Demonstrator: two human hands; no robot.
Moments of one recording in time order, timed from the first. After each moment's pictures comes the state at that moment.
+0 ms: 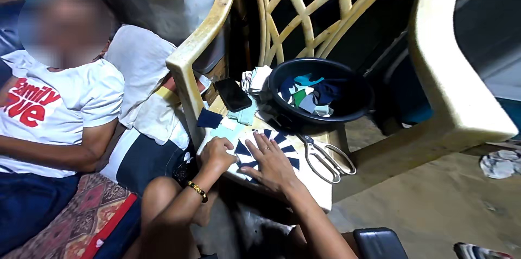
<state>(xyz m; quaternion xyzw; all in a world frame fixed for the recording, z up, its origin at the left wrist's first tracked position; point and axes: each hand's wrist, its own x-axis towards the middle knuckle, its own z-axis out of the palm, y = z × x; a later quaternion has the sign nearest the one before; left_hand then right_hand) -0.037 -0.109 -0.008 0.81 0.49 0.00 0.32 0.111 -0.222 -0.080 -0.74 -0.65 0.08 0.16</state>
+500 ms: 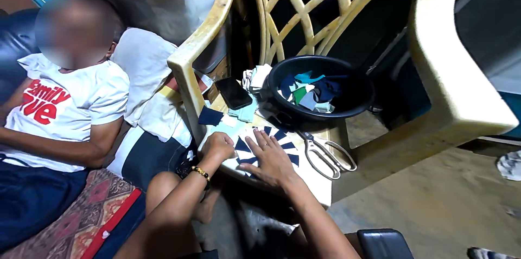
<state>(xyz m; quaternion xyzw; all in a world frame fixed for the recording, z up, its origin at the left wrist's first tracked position) -0.026 -0.104 -0.006 0.78 0.52 -0.01 0.35 0.112 -0.221 -0.076 -0.74 -0.65 0.10 0.14</state>
